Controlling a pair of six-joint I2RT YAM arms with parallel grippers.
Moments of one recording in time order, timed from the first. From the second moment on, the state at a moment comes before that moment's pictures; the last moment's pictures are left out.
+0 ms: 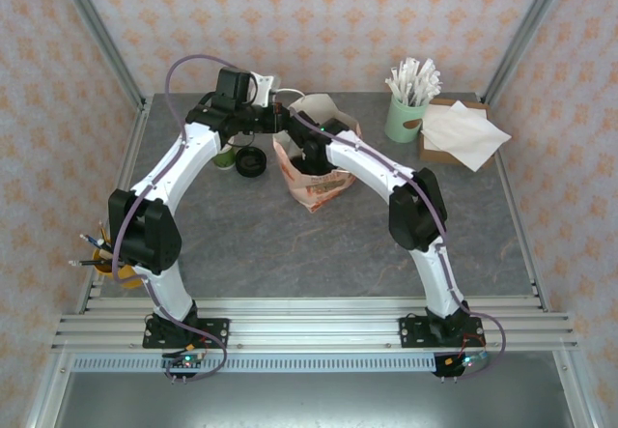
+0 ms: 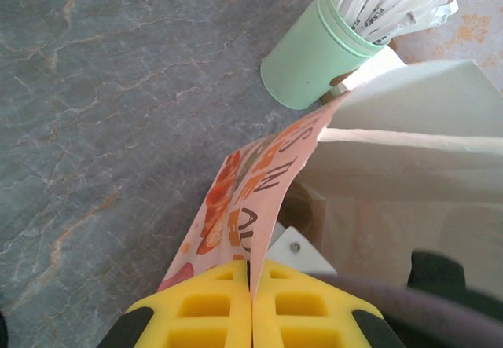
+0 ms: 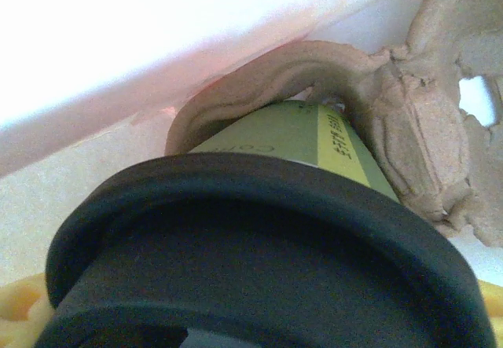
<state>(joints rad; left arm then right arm) -0.26 1.78 1.66 -0.55 0.48 -0.27 0.68 2.20 2.01 -1.14 -0.02 0.49</state>
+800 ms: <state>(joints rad) -0.27 1.76 1.69 -0.61 0.47 -0.19 0.65 2.22 2.07 -1.17 -0.07 0.59</state>
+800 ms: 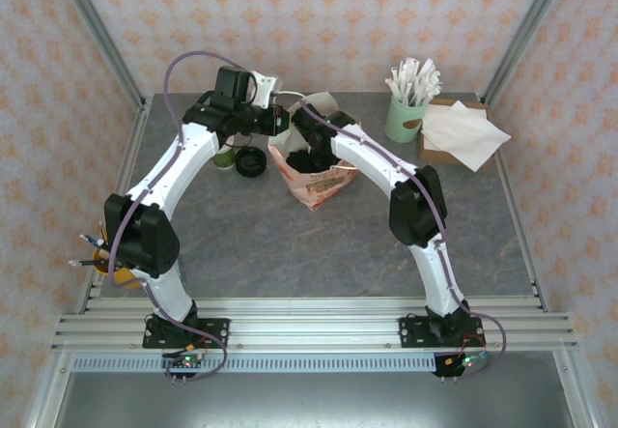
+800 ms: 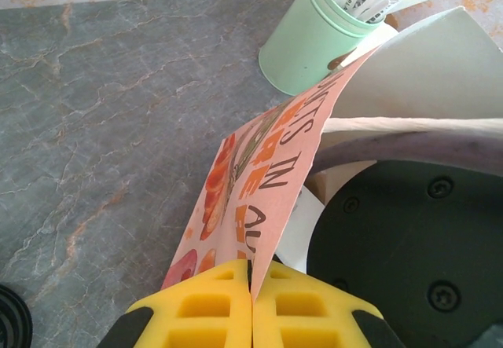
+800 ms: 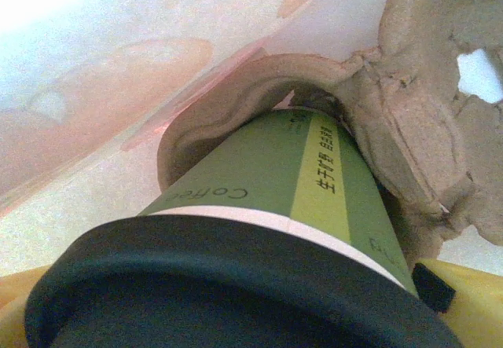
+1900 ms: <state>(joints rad) -0.30 1.83 1.85 -0.79 0.44 -0.19 0.64 2.22 2.23 -1.24 -0.04 0.62</state>
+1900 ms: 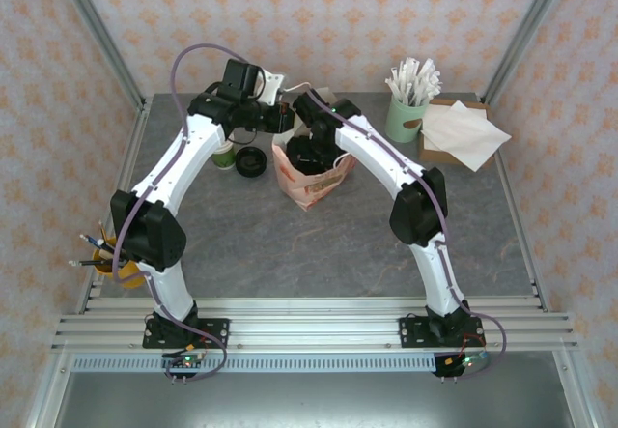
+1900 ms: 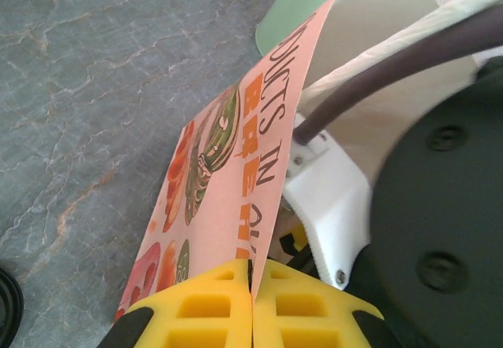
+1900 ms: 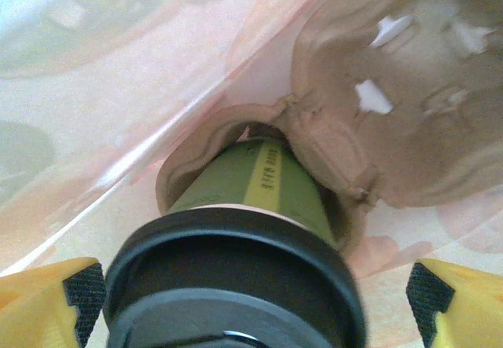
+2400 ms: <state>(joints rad) -0.30 1.86 1.96 -0.83 0.44 -0.24 0.63 2.13 2.24 -1.26 0.05 0.58</state>
